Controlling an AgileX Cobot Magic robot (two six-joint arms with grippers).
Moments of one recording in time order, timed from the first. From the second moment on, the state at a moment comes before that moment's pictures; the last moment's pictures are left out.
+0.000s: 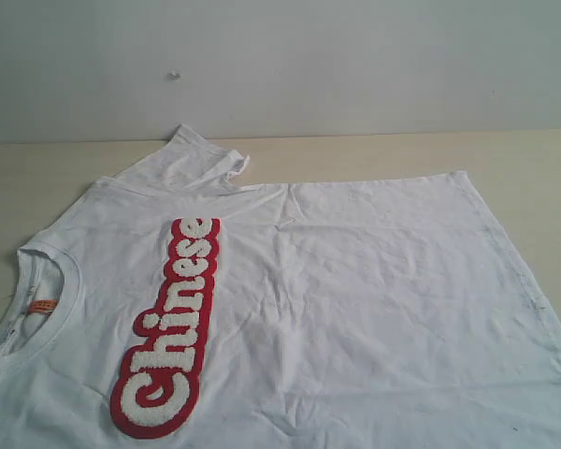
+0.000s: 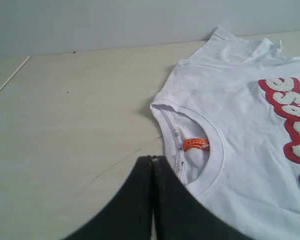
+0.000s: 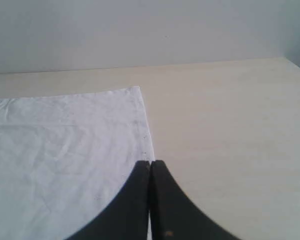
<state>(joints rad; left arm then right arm) -0.03 0.00 0.00 0.10 0.39 -0.03 -0.19 0.01 0.00 0.01 0.35 0.03</state>
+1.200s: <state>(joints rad) -0.03 0.00 0.00 0.06 0.00 -0.13 -0.19 0.01 0.00 0.01 0.35 0.03</state>
